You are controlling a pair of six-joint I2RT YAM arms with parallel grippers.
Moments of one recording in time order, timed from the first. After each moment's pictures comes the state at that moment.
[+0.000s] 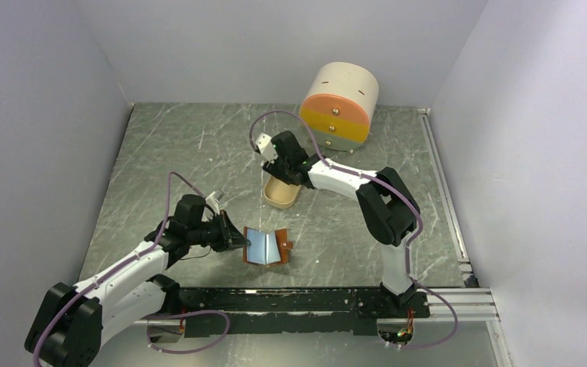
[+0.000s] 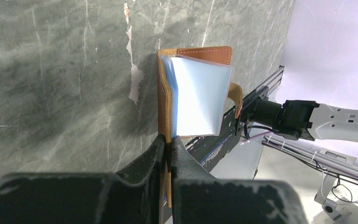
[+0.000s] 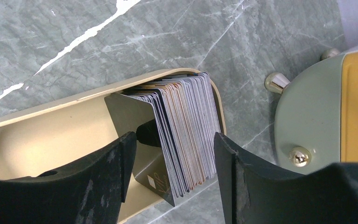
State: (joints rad) left arm -0.46 0.93 0.31 -0.10 0.53 -0.89; right arm 0.71 1.99 1.38 -0.15 0.22 -0.50
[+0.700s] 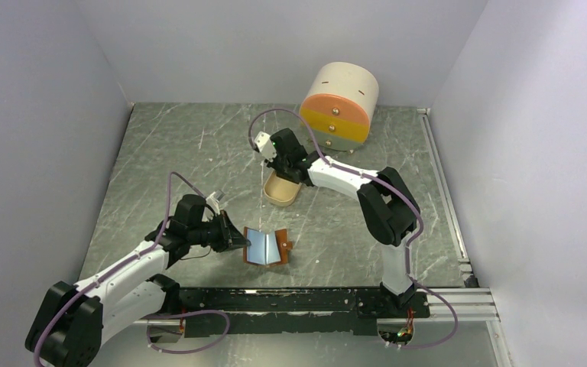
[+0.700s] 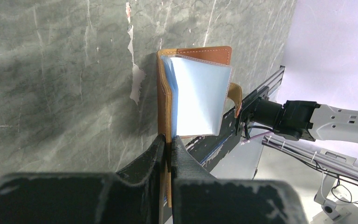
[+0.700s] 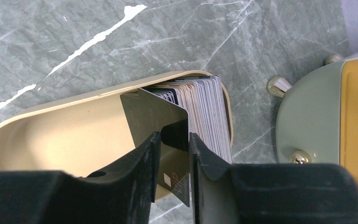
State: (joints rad) left arm -0.46 0.94 0.31 -0.10 0.53 -0.89; right arm 0.71 1.99 1.41 -0.19 0.20 -0.50
